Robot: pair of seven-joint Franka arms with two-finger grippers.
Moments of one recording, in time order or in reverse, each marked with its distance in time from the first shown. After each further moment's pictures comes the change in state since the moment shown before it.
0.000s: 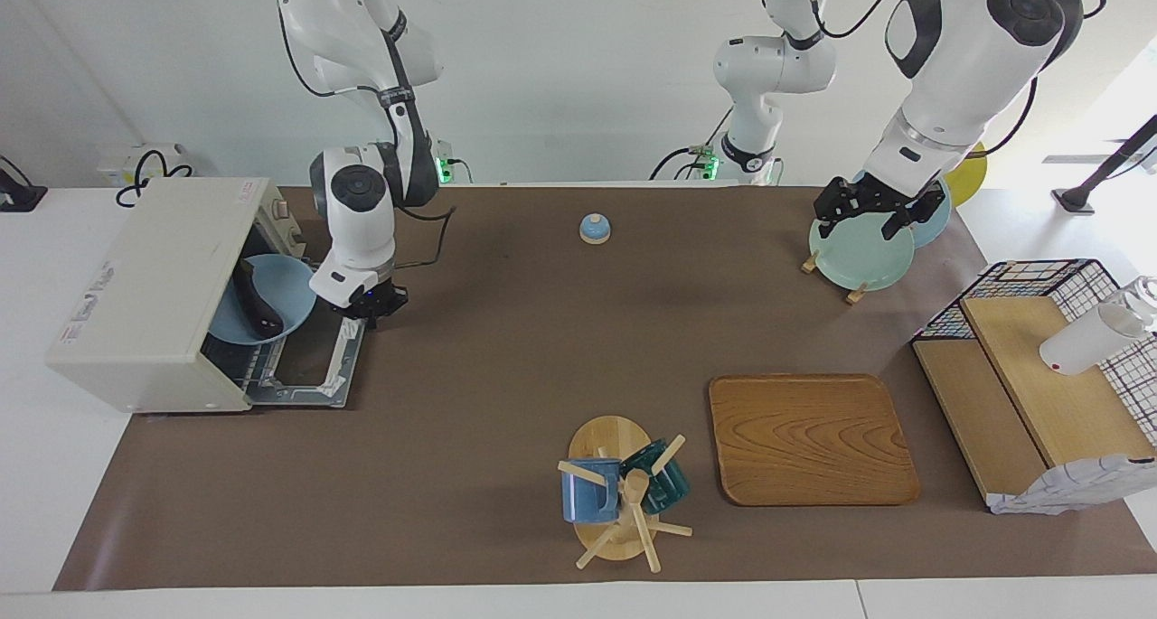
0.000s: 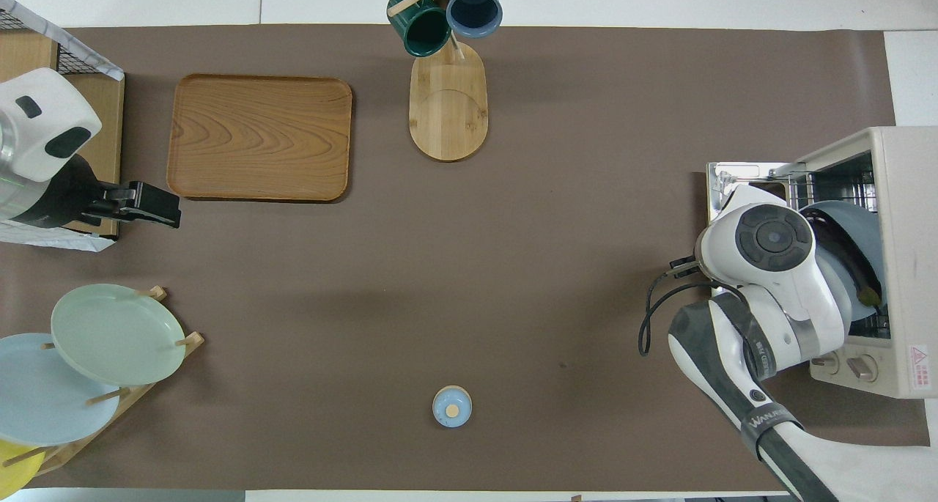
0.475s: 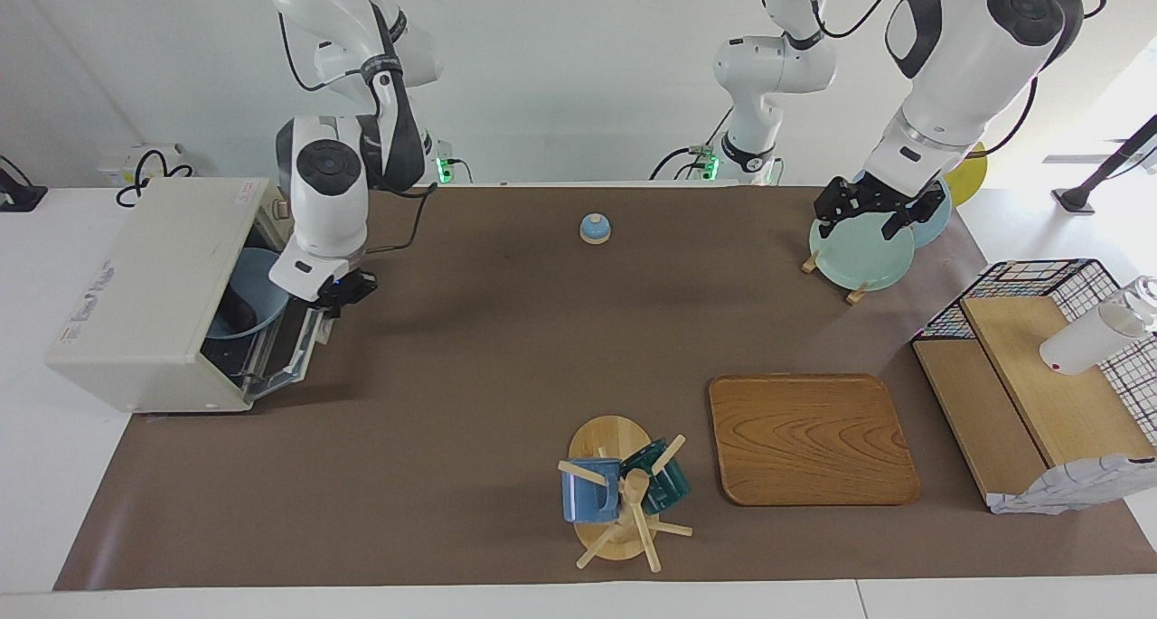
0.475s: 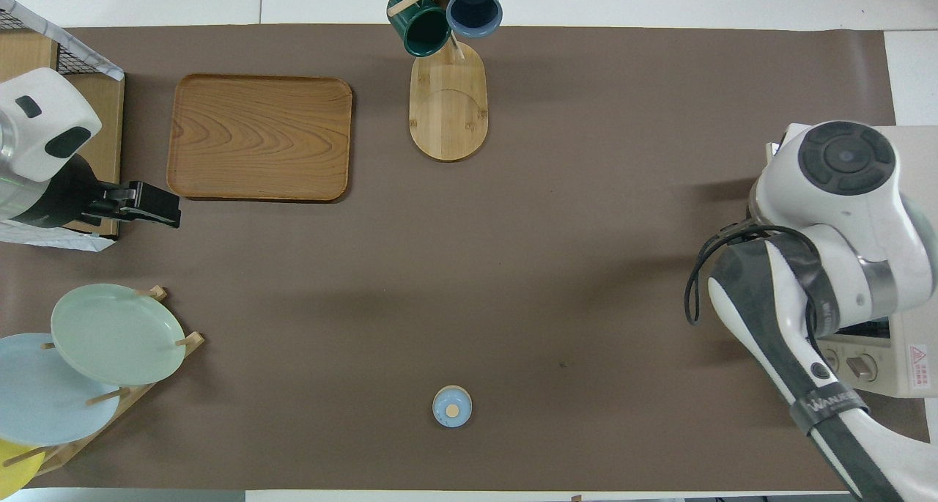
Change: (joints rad) left arm 0.000 0.000 0.000 0.000 0.000 0.000 0.000; right arm -0.049 -0.023 -0.001 0.285 -0.003 -0.348 -0.210
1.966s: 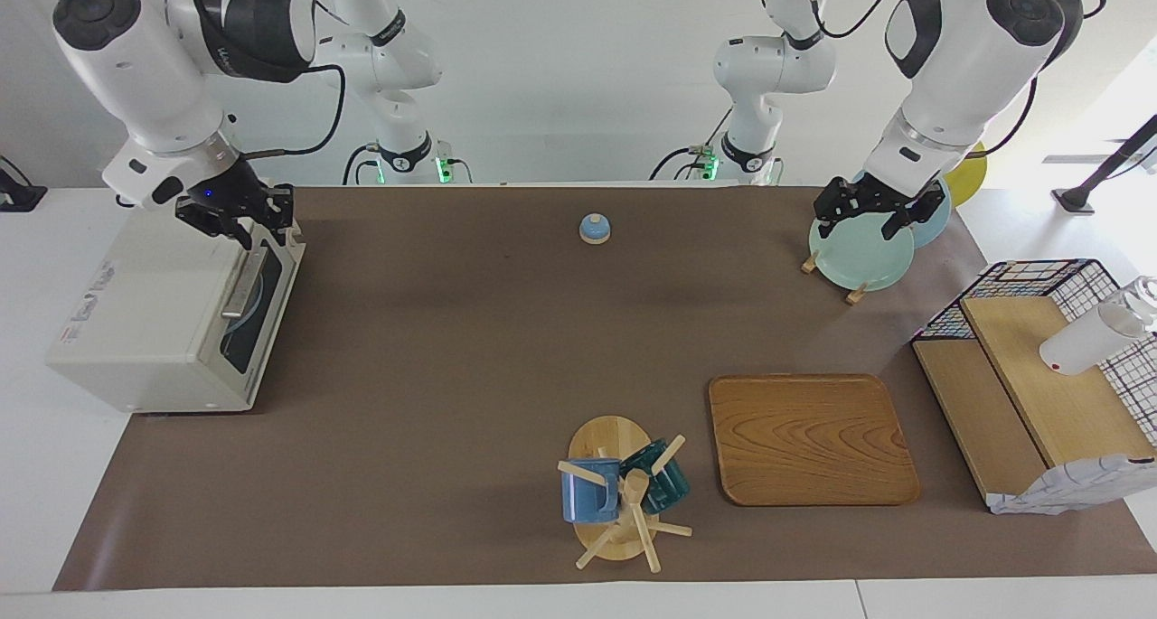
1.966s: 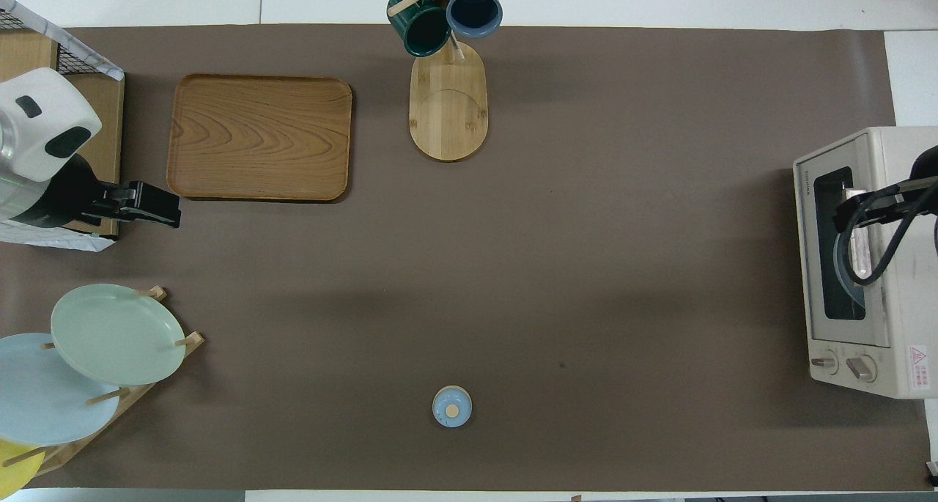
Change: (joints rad) left arm 0.000 0.000 0.000 0.000 0.000 0.000 0.000; right arm -0.121 -0.048 -0.021 0.343 0.284 -0.407 -0.103
